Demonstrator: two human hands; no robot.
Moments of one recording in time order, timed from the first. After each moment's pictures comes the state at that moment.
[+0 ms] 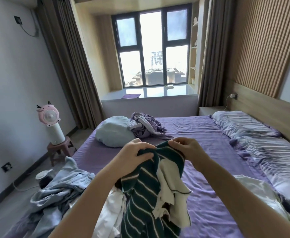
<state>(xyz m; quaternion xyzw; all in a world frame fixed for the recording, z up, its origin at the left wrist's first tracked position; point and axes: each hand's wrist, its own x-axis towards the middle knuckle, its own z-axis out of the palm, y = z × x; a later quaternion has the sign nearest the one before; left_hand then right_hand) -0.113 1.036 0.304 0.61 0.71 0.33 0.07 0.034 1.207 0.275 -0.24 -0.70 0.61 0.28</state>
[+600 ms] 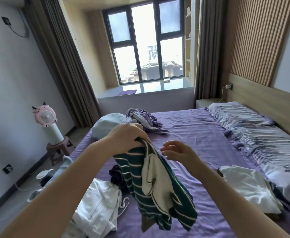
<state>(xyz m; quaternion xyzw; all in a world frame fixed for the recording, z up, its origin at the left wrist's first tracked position) -0.085 1.084 0.353 0.70 0.70 0.06 -0.09 0.076 1.231 0.223 -0.14 -0.65 0.70 0.27</state>
